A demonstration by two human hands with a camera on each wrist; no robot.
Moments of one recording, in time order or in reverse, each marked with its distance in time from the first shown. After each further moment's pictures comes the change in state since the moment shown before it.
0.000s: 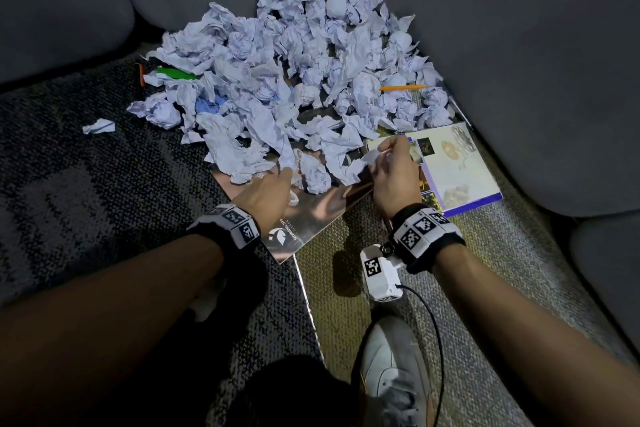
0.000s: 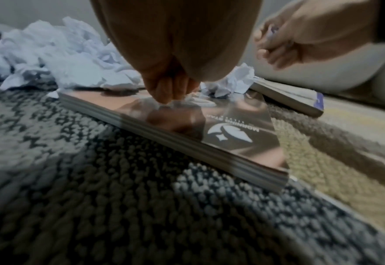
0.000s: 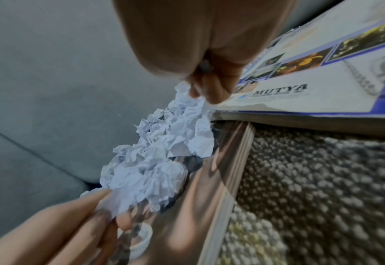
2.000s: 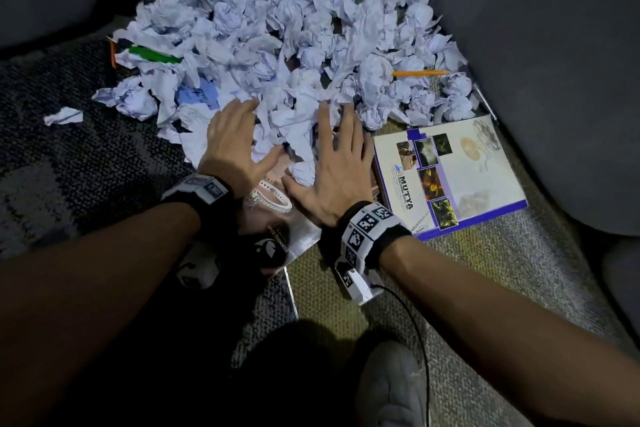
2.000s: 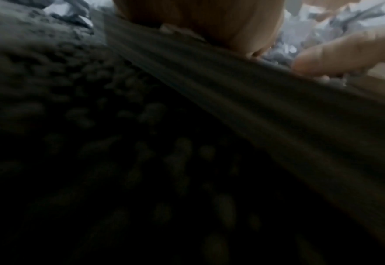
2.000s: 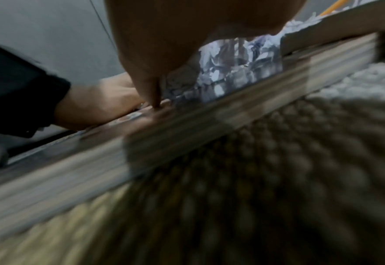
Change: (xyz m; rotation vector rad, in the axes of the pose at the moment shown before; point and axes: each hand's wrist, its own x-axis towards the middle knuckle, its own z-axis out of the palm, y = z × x) left_hand 0.070 -0.050 -0.007 0.016 0.486 0.140; right_hand 0.008 -0.028 0.070 -0.551 -0.146 -0.273
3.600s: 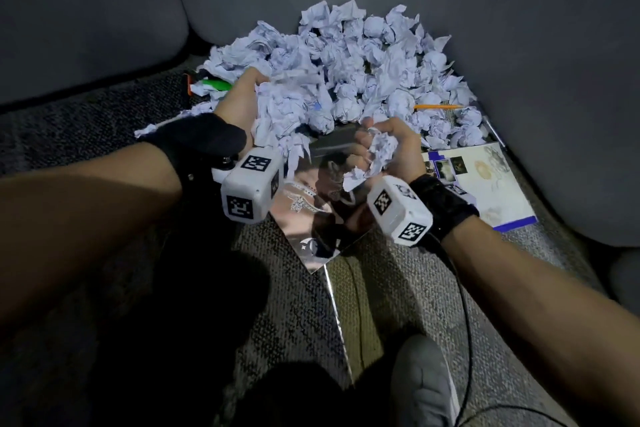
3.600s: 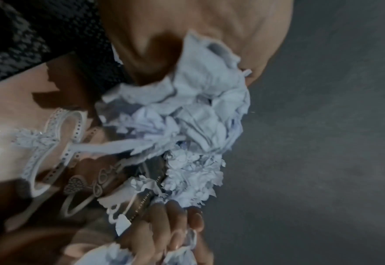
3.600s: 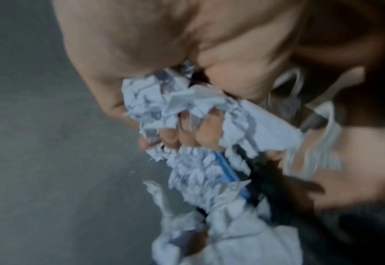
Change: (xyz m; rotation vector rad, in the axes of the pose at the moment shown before) left_hand 0.019 0.019 -0.141 -1.290 -0.080 -0.782; right_hand 0.013 -0.031 -0.080 2.160 -0.434 0.519
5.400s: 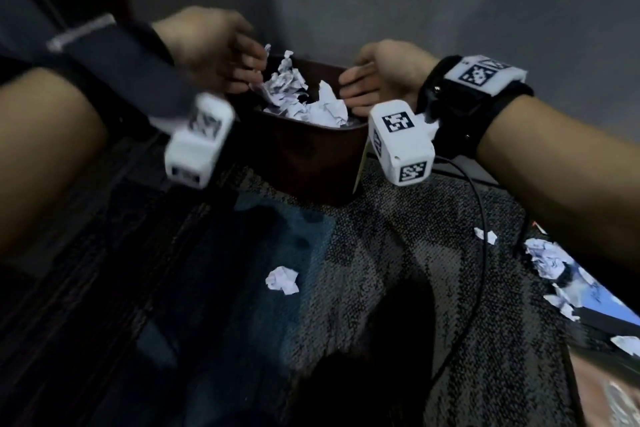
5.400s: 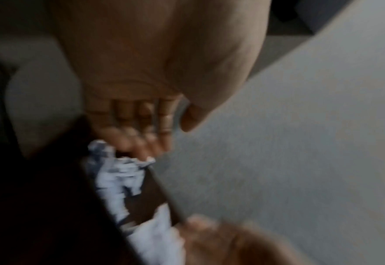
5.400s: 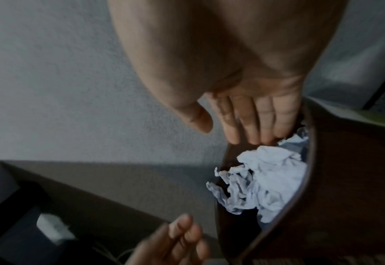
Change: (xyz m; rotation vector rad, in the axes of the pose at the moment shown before) left_hand -0.269 0.141 -0.489 0.198 0.644 0.136; right_hand 0.069 0.290 0.501 -1.385 -0.609 0.235
